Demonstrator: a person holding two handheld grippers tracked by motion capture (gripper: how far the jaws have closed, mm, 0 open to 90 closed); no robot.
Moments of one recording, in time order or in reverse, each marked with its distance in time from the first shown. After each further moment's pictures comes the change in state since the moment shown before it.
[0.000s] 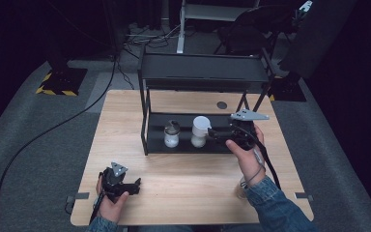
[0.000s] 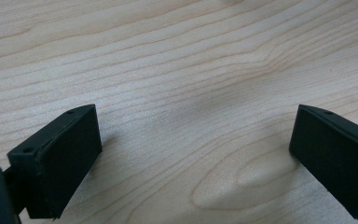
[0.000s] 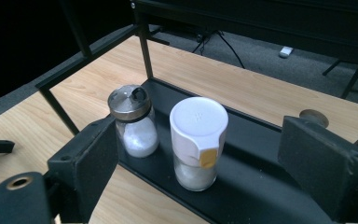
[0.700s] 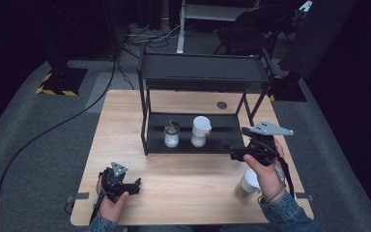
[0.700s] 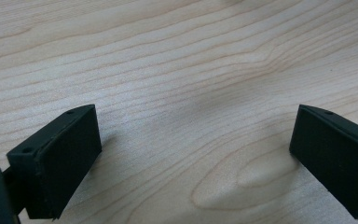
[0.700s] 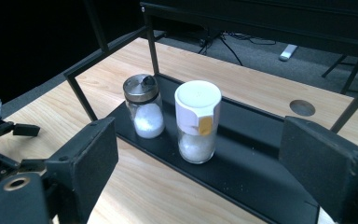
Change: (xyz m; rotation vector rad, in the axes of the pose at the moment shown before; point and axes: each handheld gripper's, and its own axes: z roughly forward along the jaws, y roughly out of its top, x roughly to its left) left arm 0.000 0.000 0.000 0.001 0.002 0.004; right arm -0.001 -0.019 -0.058 -0.029 0.015 0.009
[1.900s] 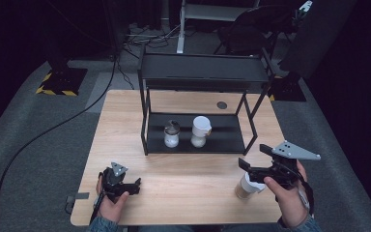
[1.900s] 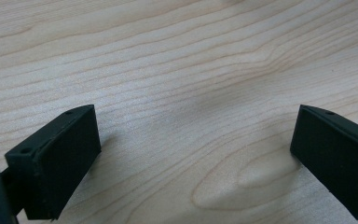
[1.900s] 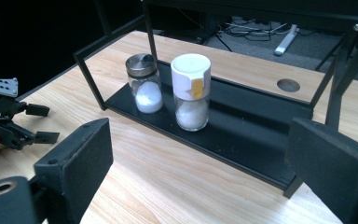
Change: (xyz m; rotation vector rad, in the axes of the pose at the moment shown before) left arm 0.000 0.000 0.000 0.001 0.004 -0.005; right arm -0.004 -0.039 -0.053 -0.009 -0.012 0.026
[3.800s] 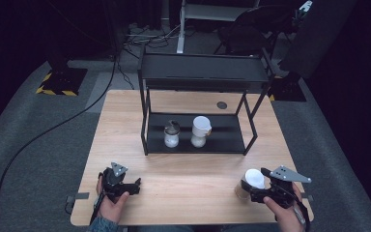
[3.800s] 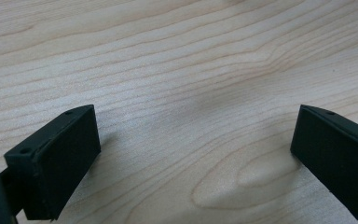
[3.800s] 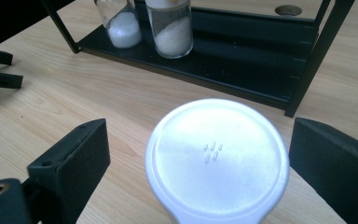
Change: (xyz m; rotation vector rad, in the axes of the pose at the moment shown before) left arm 0.000 0.000 0.000 0.001 0.004 -0.002; right arm -0.023 -0.097 0.020 0.087 -0.014 0.061
